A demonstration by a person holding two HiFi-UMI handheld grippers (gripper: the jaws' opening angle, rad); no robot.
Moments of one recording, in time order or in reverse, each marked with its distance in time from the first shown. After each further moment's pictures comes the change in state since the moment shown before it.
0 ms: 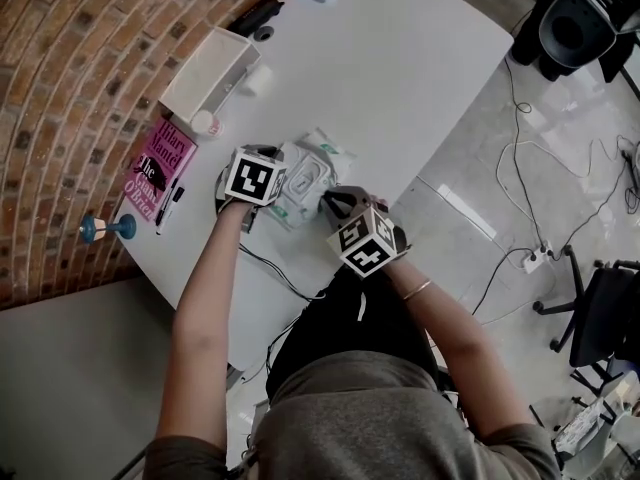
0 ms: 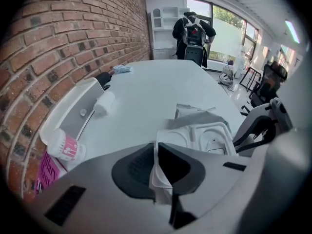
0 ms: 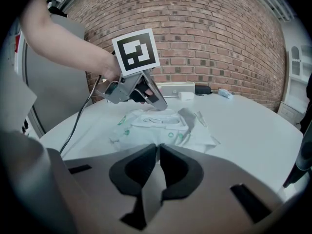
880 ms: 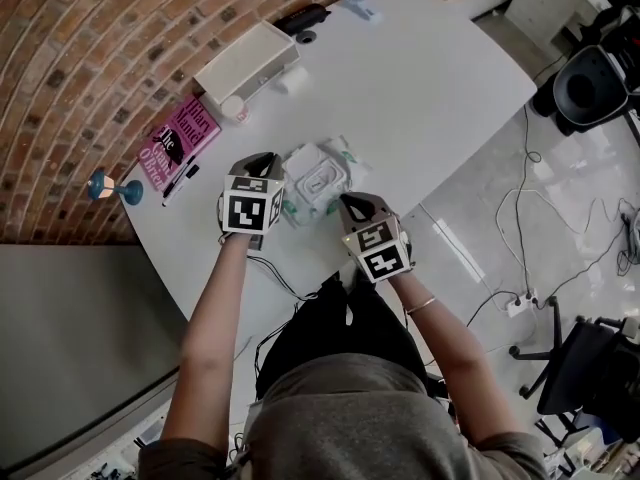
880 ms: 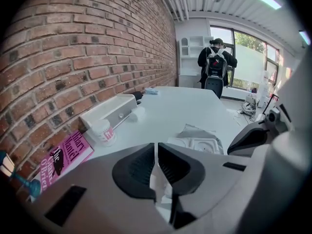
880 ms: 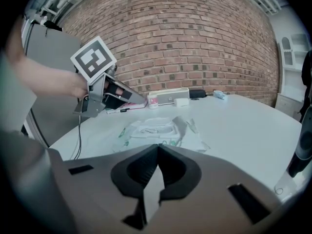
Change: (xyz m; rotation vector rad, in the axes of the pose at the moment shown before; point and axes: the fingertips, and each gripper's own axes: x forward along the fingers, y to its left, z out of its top) left arm -0.078 0.013 -0.013 -0.273 -0.270 0.205; right arm -0.022 -0.012 0.017 0.089 -0.073 0.018
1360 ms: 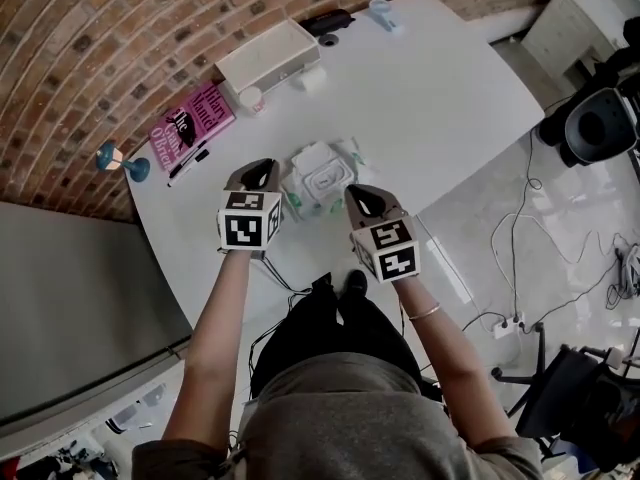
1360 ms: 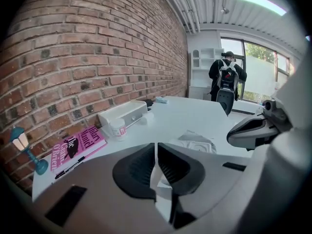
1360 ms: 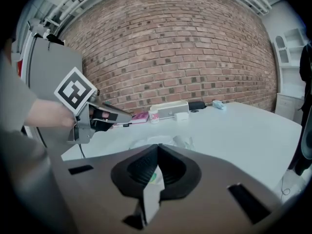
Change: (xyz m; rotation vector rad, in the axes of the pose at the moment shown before) left arm -0.048 0.004 -0.011 -0.128 -0.113 0.093; right arm -0.028 -0.003 0.045 0.022 -0.110 0.022
